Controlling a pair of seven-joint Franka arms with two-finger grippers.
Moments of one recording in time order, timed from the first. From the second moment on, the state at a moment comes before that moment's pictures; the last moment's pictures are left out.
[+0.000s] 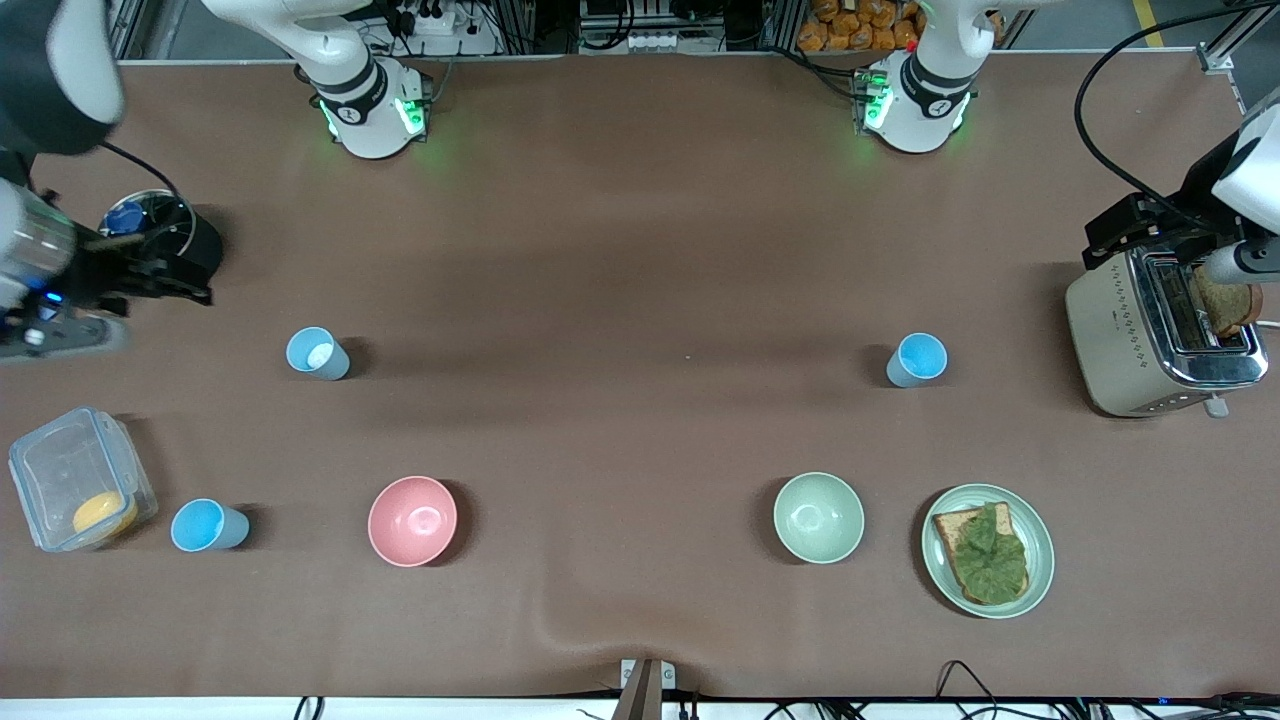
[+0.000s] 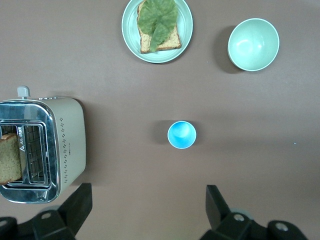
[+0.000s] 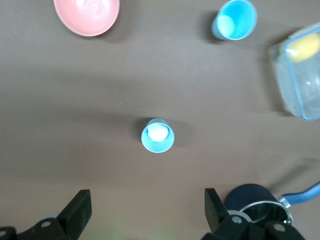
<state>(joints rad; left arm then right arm) -0.02 -0.01 -0.04 -1.57 0.01 1.56 -0.10 0.17 0.15 -0.13 -1.57 -0.02 1.55 -0.14</state>
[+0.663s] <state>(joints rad) -0.01 -0.01 -0.04 -1.57 0.01 1.56 -0.10 0.12 0.27 -0.14 -1.87 -0.02 1.97 -0.17</state>
